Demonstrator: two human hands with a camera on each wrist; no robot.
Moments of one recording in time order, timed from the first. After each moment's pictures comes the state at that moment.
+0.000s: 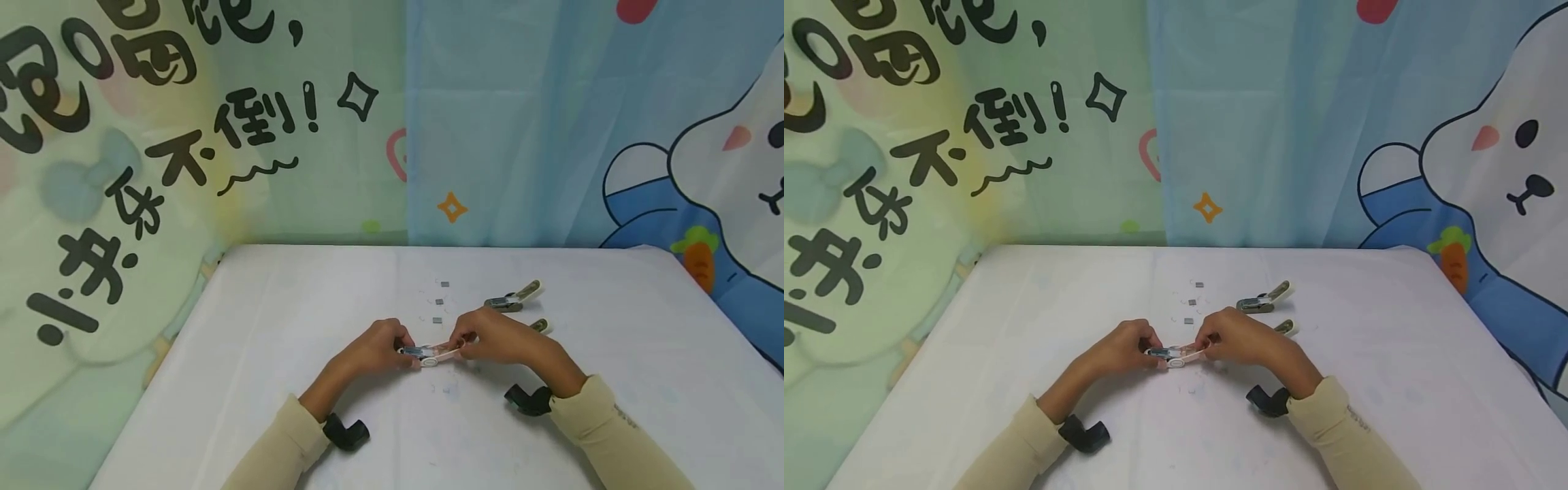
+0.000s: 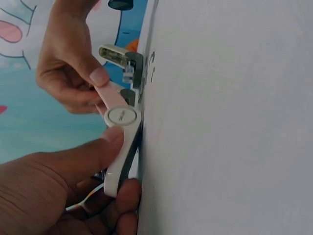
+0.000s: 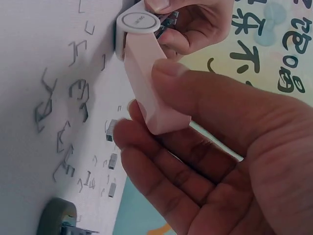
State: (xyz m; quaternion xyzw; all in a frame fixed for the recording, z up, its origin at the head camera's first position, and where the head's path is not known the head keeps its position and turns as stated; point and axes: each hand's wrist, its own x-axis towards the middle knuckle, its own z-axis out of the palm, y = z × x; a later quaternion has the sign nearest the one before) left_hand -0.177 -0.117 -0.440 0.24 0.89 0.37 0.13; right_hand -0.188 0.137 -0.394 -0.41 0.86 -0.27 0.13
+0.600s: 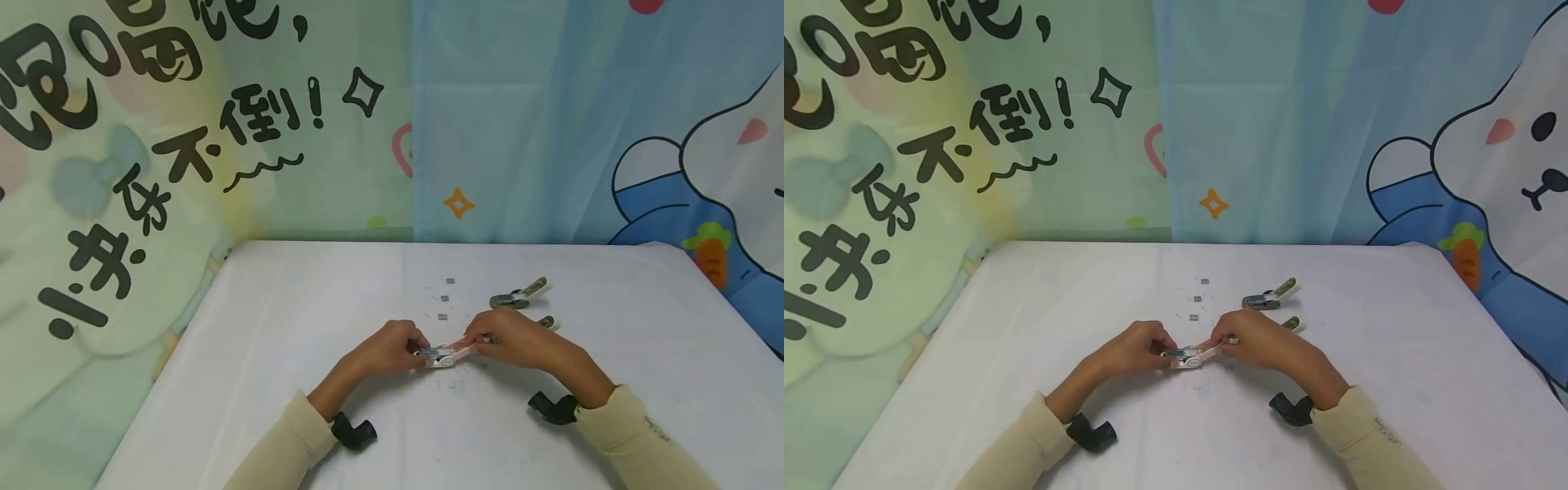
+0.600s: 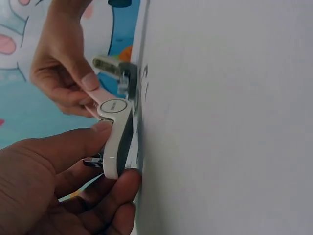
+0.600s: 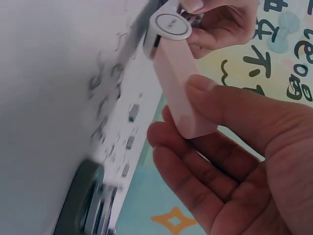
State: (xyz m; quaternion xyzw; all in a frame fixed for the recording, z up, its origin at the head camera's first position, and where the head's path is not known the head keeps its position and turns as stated) left_hand -0.173 -0.106 -0.438 0.28 0.88 0.36 0.13; right_hand -0.179 0.151 -0.391 -0.42 0.88 -0.23 0.06
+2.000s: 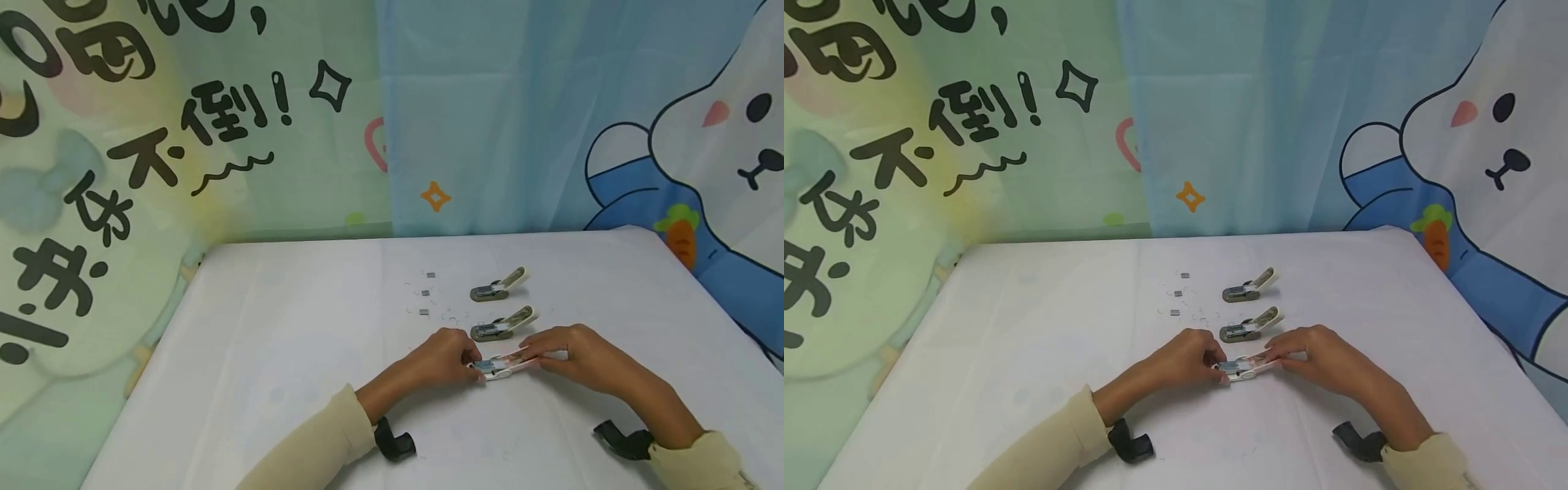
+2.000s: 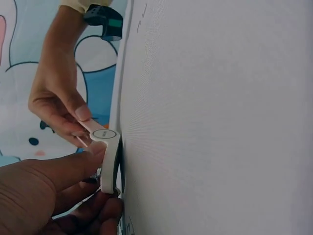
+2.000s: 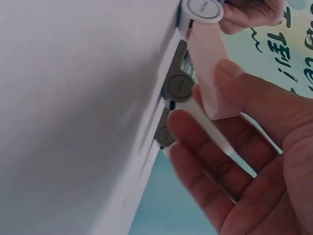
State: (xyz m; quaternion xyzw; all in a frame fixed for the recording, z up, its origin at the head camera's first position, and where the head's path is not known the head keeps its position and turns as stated) left_hand -0.162 -0.002 -0.439 0.38 0.86 0.32 0.12; right_hand -0.135 0.259 -0.398 -0.31 0.92 -0.24 0.06
